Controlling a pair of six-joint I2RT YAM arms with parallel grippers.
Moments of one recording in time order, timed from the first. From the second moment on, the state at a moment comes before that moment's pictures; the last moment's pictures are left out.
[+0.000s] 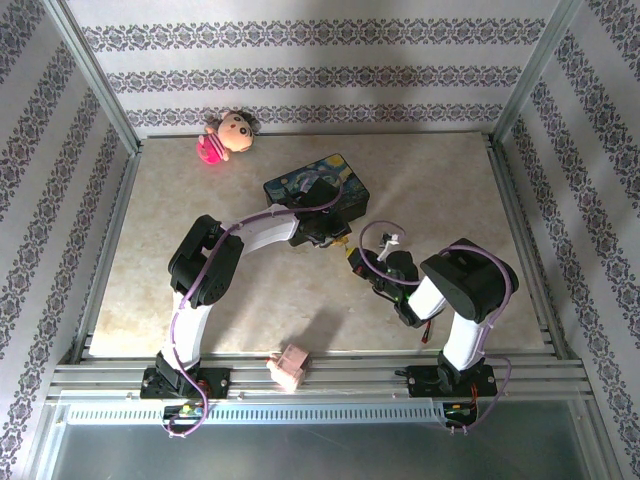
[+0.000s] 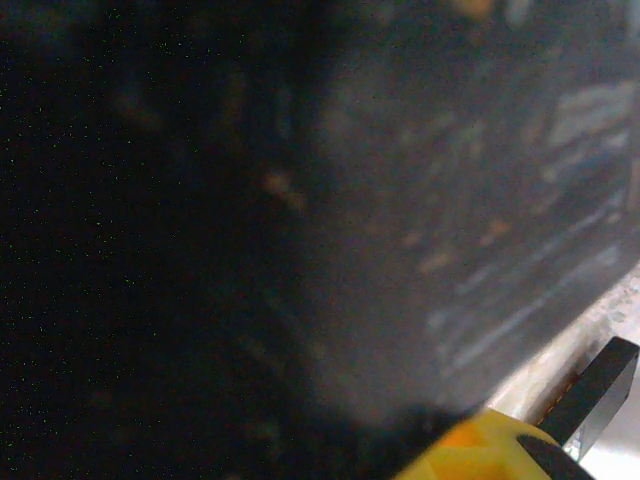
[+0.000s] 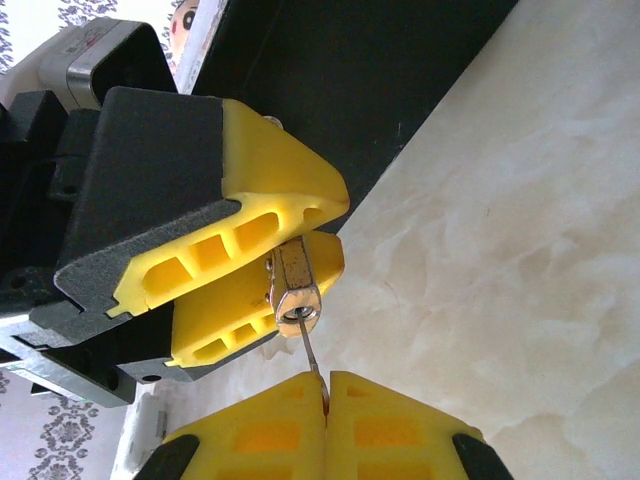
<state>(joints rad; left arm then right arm) -0.64 2.10 1.52 -0.39 0.25 -1.11 0.51 1.82 0.28 1.25 -0.18 1.07</state>
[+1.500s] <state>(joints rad) -0.63 2.10 1.50 -0.36 0.25 -1.14 0.51 1.83 0.28 1.27 -0.13 1.18</state>
